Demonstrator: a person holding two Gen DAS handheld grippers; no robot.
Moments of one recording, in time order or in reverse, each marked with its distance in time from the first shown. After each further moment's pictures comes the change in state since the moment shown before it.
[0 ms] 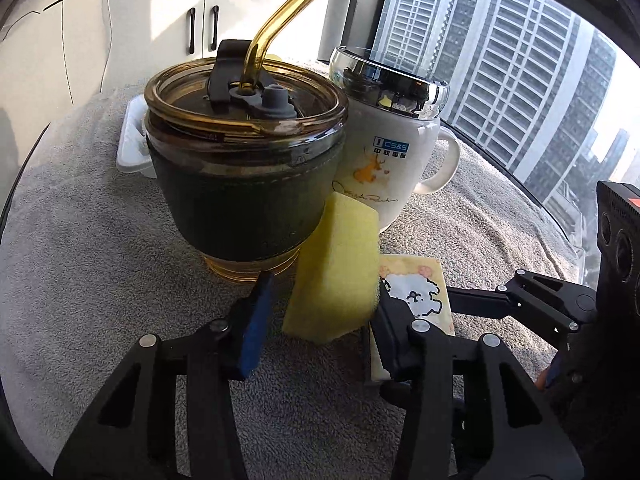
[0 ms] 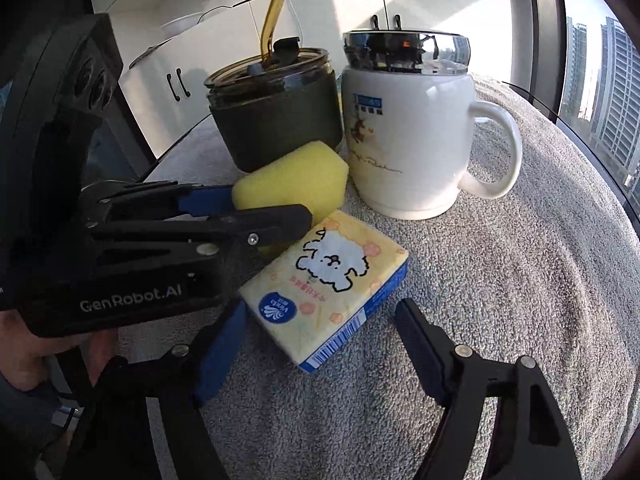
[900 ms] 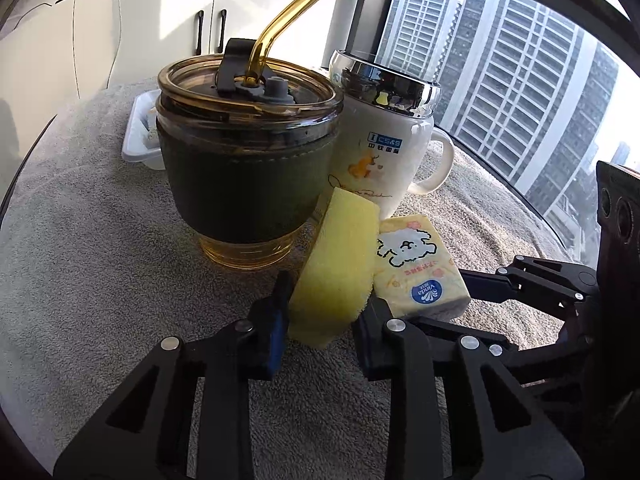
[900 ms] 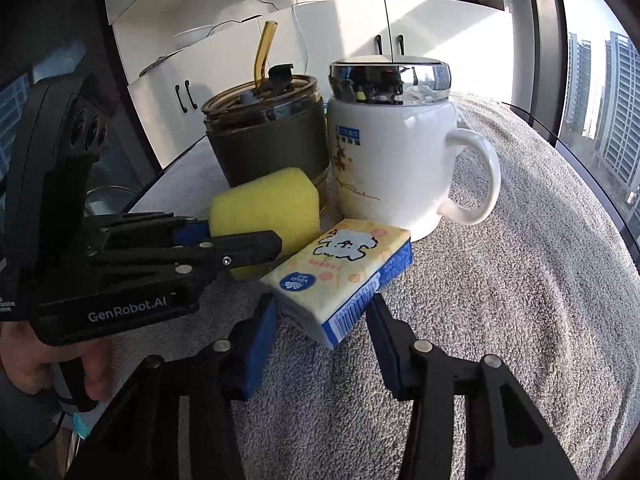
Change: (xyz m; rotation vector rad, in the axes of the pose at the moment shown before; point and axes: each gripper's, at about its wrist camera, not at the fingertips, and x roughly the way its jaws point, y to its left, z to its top) left arm -0.020 -0.009 -0.019 -0.035 -0.044 -0.006; right arm -0.020 -0.013 0.001 -0.030 -0.069 0.021
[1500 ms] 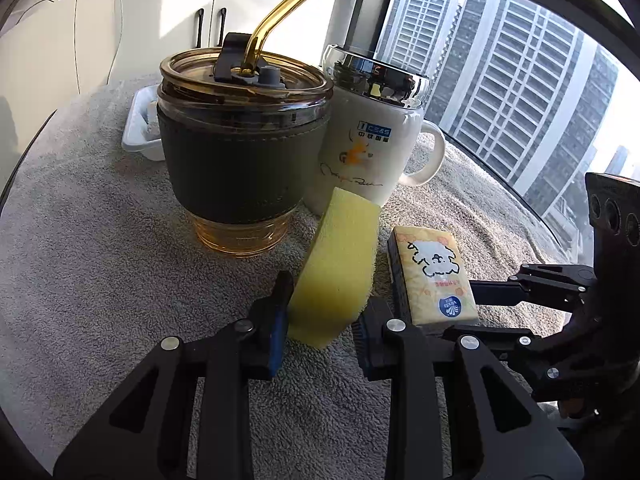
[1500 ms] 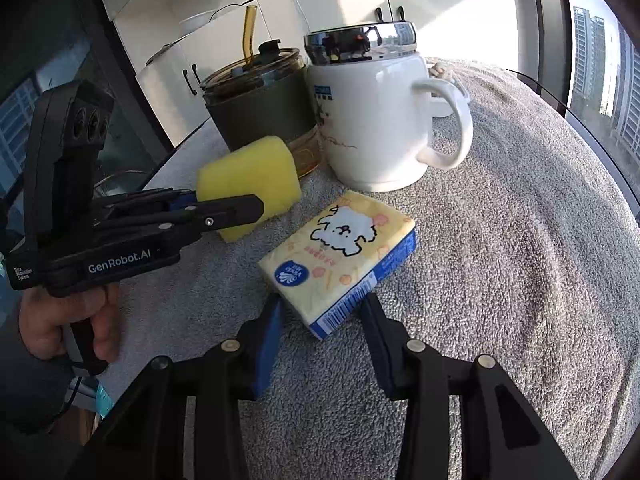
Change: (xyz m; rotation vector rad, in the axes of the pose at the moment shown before) left arm 0.010 0.010 0.005 -0.010 -0.001 -0.010; right arm -0.016 -0.028 -0.013 0.086 0.090 0.093
